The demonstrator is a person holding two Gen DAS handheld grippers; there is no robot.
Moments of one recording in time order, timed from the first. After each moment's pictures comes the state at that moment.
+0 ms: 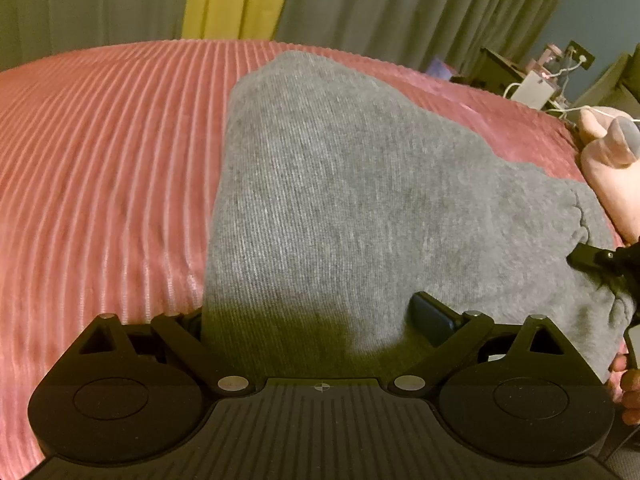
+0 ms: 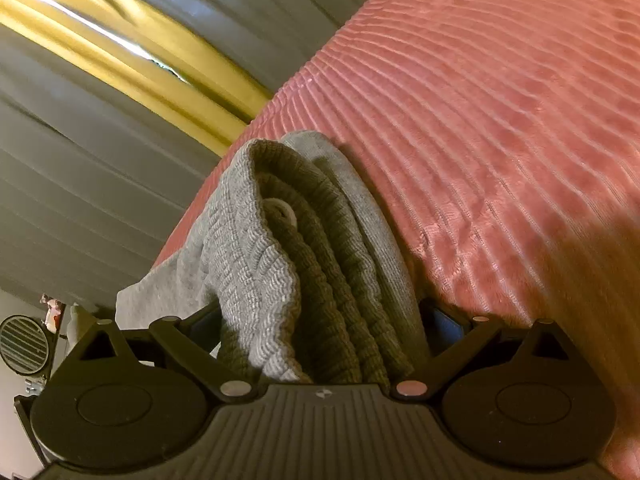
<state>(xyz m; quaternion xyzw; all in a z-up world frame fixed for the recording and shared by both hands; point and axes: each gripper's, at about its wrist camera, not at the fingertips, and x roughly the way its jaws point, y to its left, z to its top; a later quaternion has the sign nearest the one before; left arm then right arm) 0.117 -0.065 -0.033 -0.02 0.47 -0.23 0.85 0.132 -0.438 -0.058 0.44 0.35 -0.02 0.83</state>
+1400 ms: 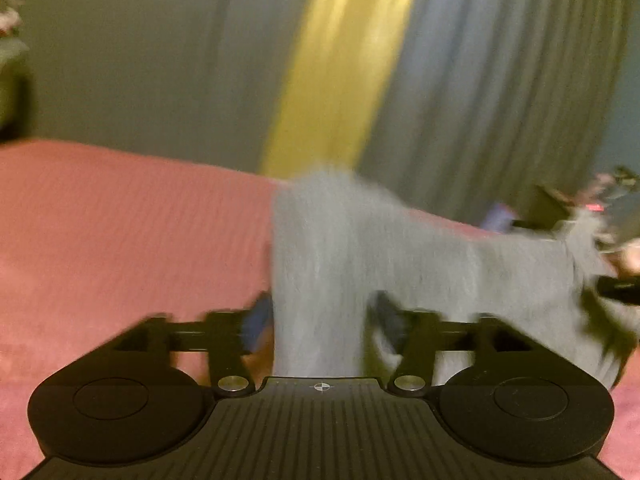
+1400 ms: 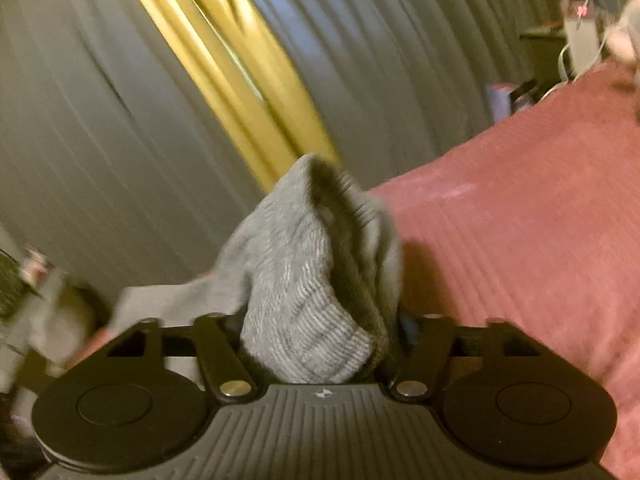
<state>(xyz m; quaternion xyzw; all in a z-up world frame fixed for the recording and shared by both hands) 0.126 -0.010 0.029 -0.07 0.30 -0.11 0.94 0.190 -0.335 0.053 0.23 0.27 -0.07 0.93</state>
